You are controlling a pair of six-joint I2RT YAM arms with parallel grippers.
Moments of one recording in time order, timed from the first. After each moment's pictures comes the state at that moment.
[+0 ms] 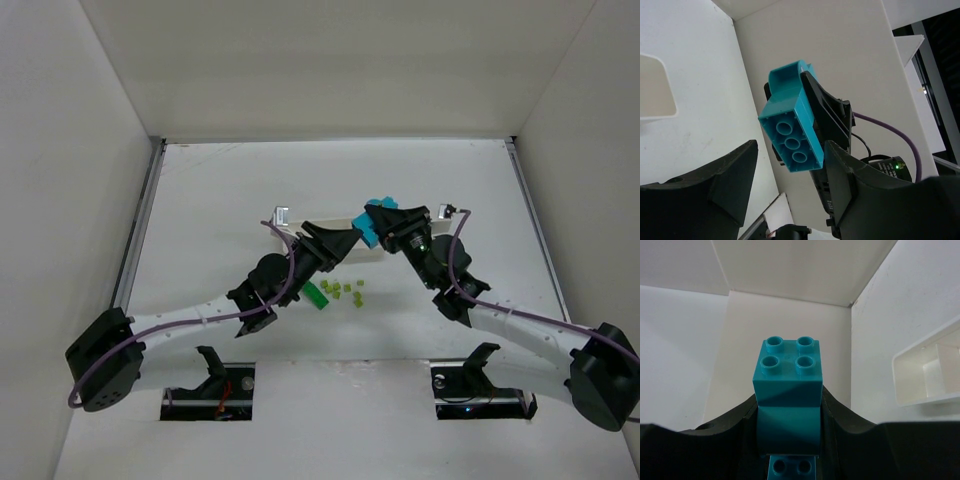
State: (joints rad) left arm -1.00 1.13 0.53 0.70 -0.32 -1.19; right arm 0.72 1.06 0.52 0.61 0.28 1.41
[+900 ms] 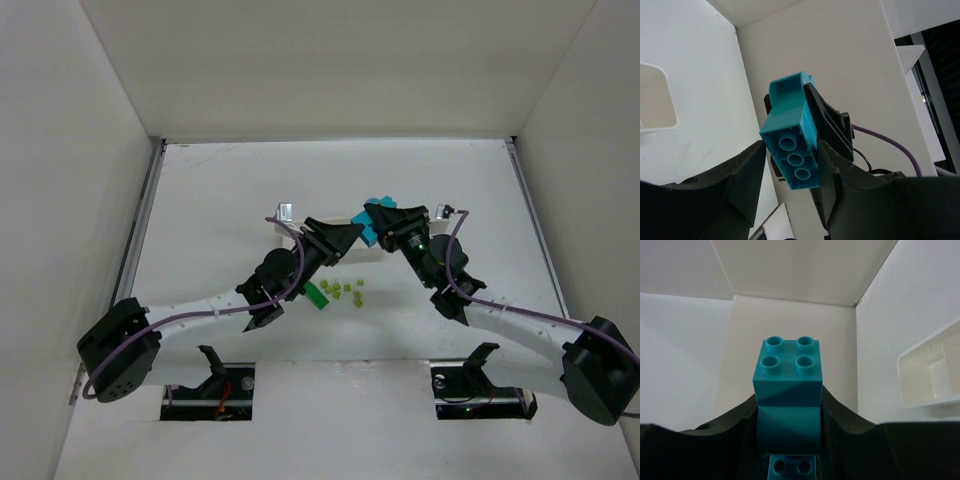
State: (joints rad) left arm -0.97 1.23 0.56 0.77 -0.32 -1.20; right arm 0.71 1.10 0.51 0.67 0.27 1.46
